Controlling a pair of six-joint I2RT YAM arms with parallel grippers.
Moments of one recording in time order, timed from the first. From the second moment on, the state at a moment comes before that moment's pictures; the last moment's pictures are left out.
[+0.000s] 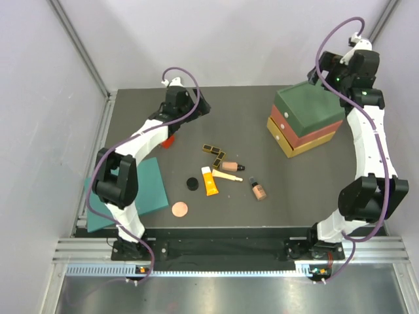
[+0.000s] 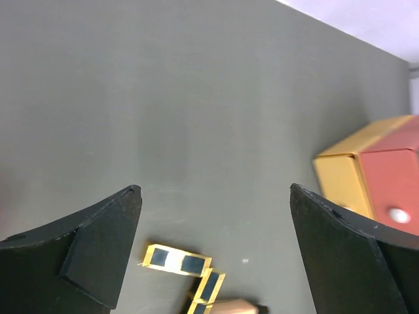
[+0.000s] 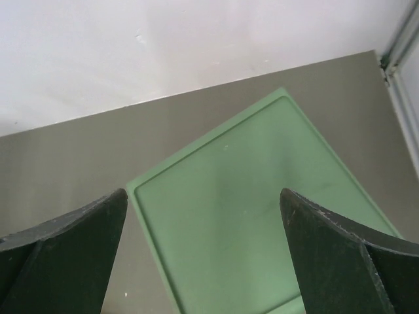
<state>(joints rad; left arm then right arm) -0.36 1.80 1.42 -0.11 -0.02 -0.65 -0.11 1.58 1.72 -0.47 -0.13 0.25</state>
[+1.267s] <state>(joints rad) -0.61 2.38 1.91 0.43 0.56 -1.30 -0.09 1.72 1.66 -0.56 -0.21 0.22</state>
